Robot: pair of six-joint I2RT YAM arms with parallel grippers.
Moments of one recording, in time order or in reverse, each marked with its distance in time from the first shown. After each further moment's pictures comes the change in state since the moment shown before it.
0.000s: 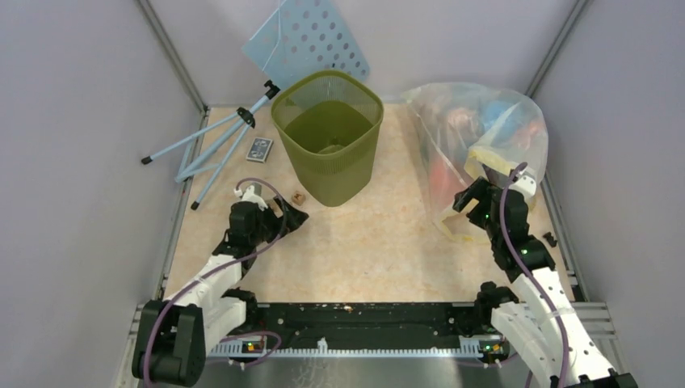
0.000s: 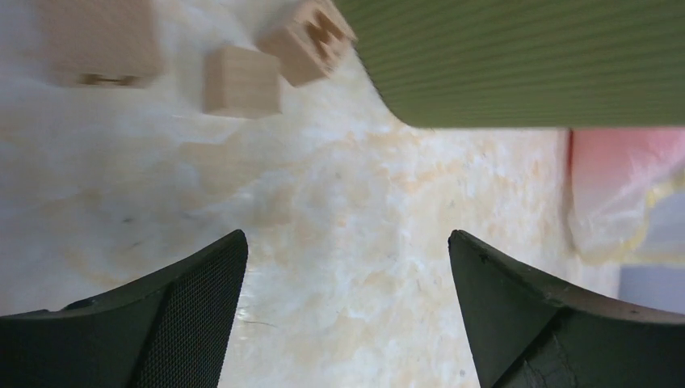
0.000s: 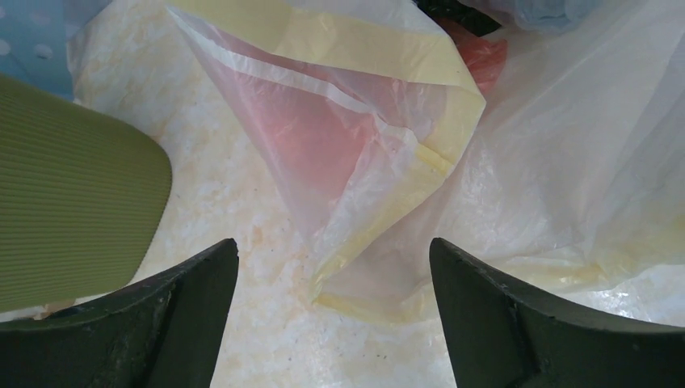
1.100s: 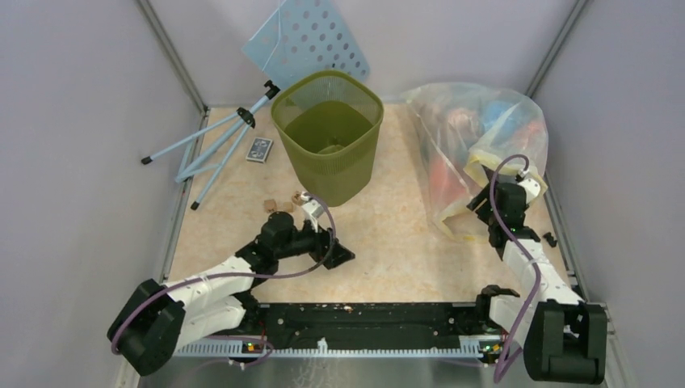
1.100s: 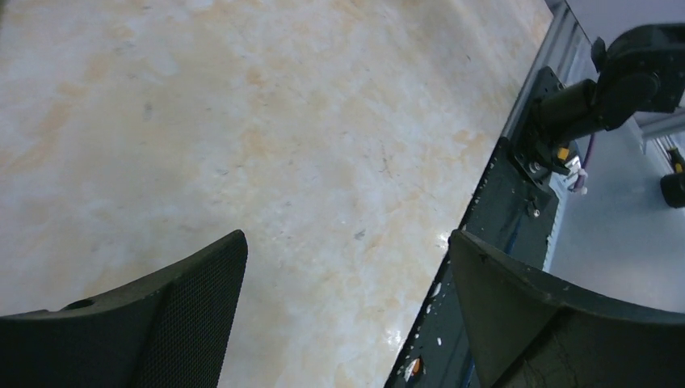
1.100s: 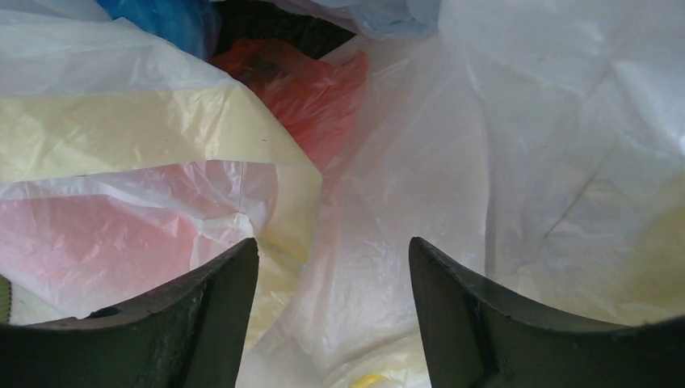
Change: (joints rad) left arm -0.453 0.034 -0.026 0.251 0.300 0.270; right arm -0.245 0.334 -0.137 0.349 -0.002 -0.054
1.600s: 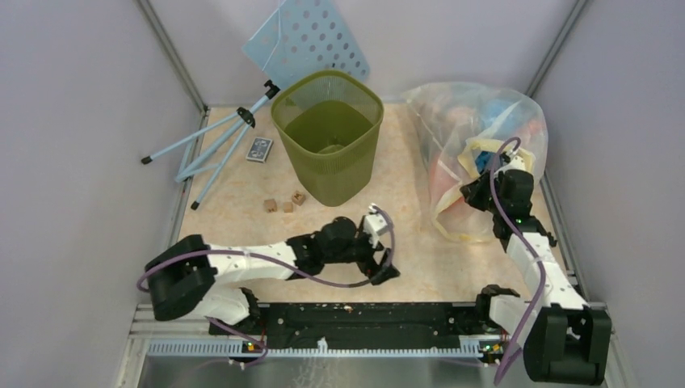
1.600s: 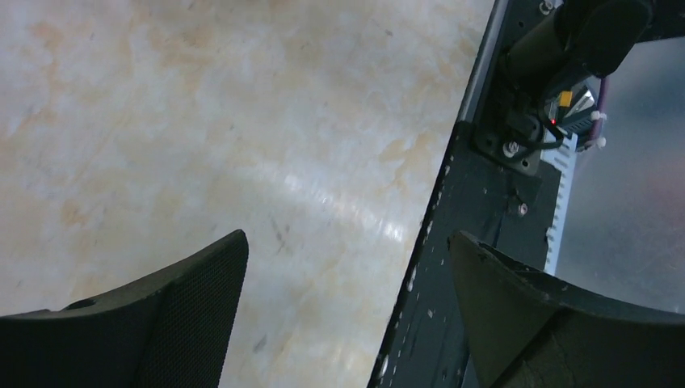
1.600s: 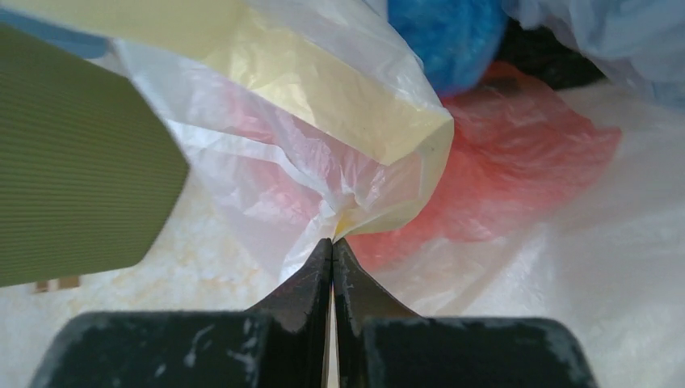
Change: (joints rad) left arm -0.466 0.312 0.311 -0.060 -0.273 0.145; right arm -0.026 0.056 0.103 0.050 -0.427 -0.102
